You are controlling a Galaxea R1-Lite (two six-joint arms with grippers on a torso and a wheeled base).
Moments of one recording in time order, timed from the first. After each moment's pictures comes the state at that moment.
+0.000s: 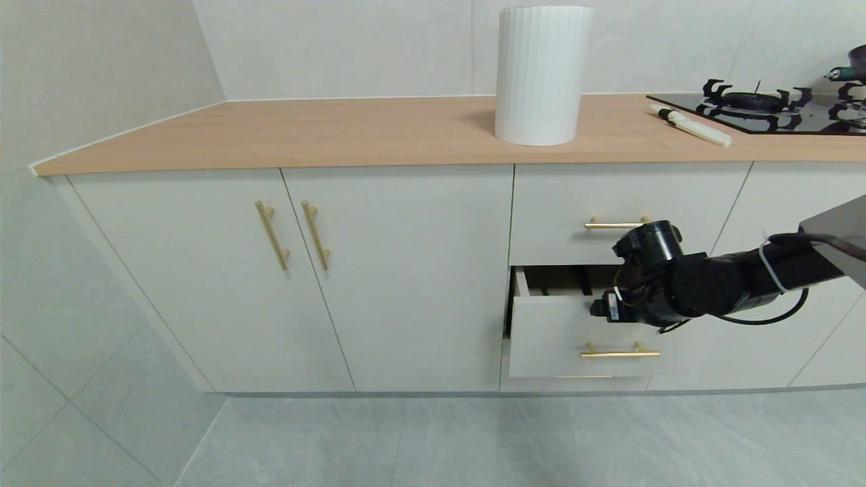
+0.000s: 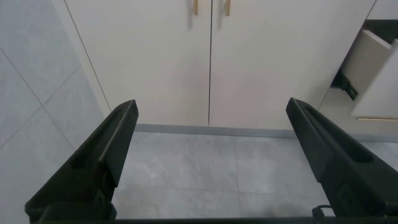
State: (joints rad) left arm 0.01 0.00 0.00 0.00 0.05 -0.01; right arm 0.25 2.14 -1.29 -0.06 -0.26 0.20
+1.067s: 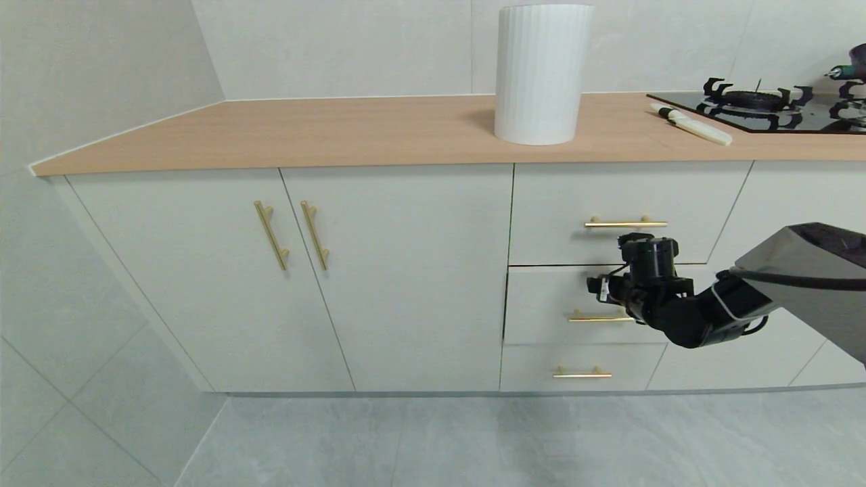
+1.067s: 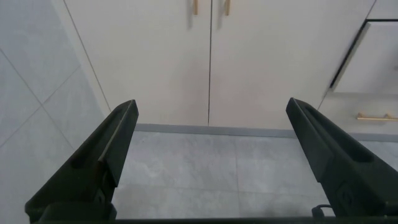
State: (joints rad) left arm 0.01 0.00 0.00 0.00 0.05 -0.01; right arm 0.21 2.33 -1.26 -0.67 -0.35 0.20
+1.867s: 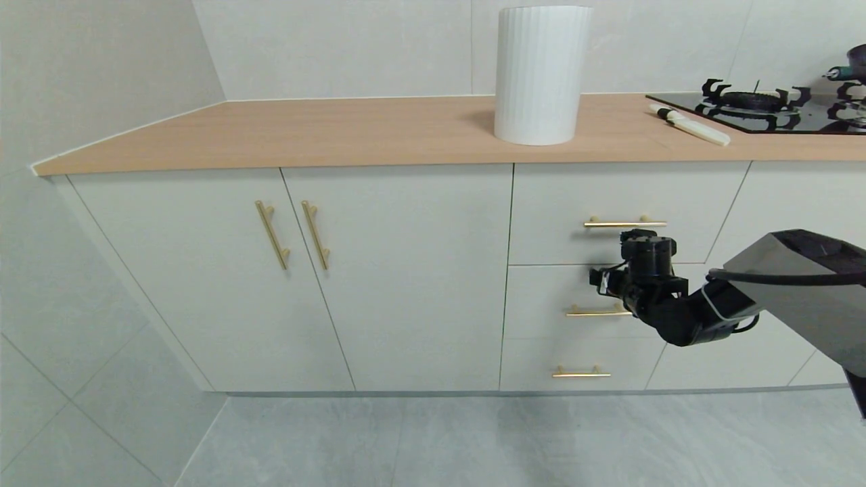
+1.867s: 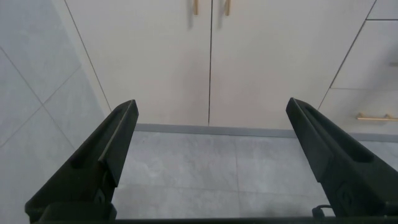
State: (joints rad) left arm 0.01 0.00 0.00 0.00 0.05 -0.01; right arm 0.18 2.39 -1.33 -0.75 -0.39 0.20
